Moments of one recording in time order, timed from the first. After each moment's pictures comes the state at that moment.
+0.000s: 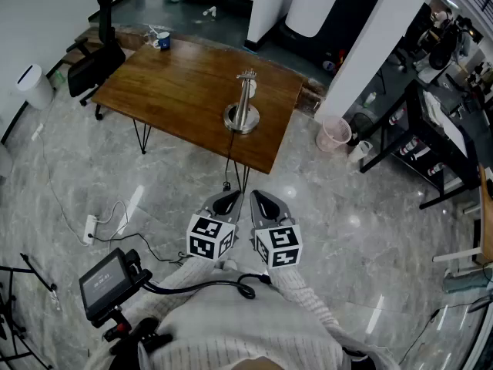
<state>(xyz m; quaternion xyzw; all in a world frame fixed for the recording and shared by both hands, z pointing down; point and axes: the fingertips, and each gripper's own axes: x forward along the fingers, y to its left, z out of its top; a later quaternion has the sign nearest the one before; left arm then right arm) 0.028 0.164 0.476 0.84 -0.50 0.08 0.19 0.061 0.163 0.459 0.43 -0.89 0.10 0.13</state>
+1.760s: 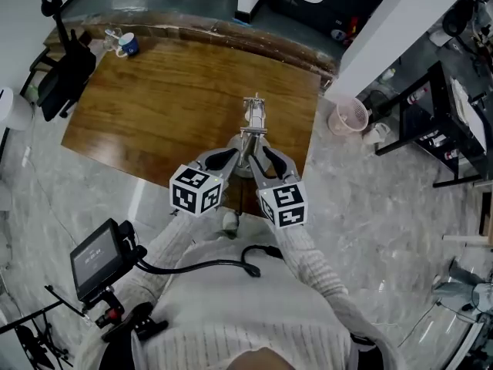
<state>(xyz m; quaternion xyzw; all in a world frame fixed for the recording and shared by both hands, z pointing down) -0.053 -0.190 0.499 0.87 -0.40 0.13 0.24 -0.007 -0.189 0.503 0.44 -0.87 0.12 0.17</state>
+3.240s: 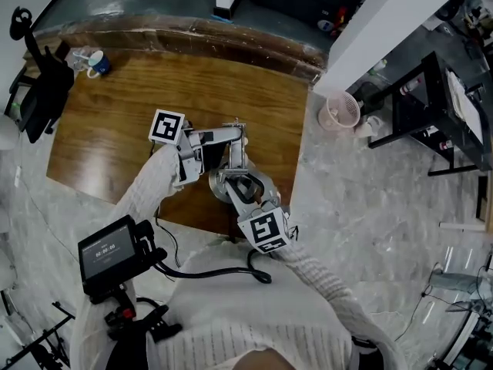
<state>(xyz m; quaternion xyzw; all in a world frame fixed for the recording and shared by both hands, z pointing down) -0.006 -0.287 0.470 0.77 0.00 -0.06 0.64 -0.031 -0.194 0.511 0.39 -0.90 0.01 0.20</state>
